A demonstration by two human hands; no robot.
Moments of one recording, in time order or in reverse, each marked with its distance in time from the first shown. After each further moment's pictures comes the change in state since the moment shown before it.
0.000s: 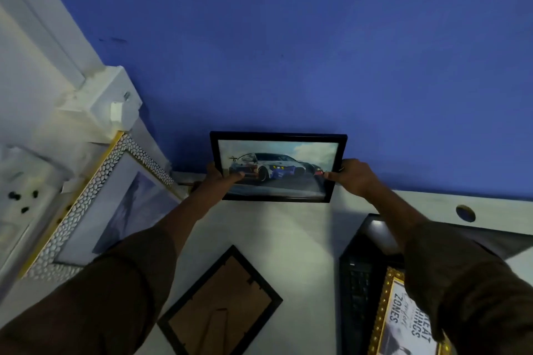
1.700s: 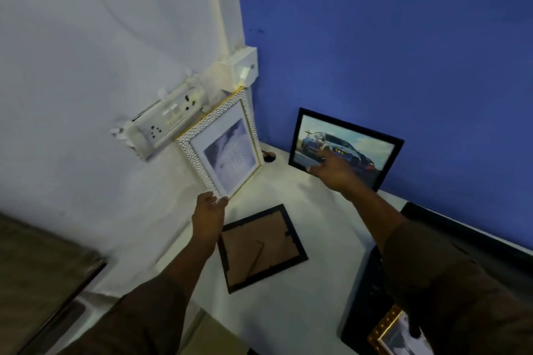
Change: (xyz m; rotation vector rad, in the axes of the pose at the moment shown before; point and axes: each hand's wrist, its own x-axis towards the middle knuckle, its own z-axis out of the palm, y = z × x) left_hand -0.262 -0.126 -0.015 -0.331 0.770 -0.127; right_hand -0.137 -0.099 0.068 0.141 -0.225 -0.428
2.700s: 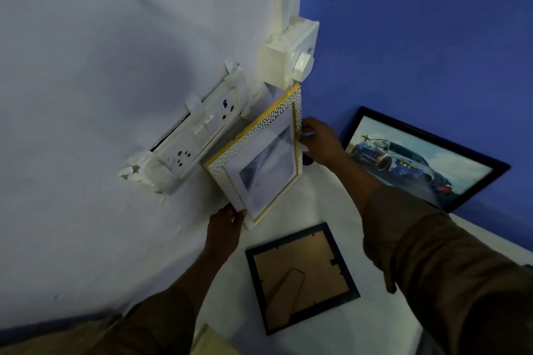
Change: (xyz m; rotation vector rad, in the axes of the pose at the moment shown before) left_hand 0.138 -0.028 -0.033 0.492 -0.164 0.175; right_hand 0.185 -0.101 0.120 0.024 0.013 -0.265
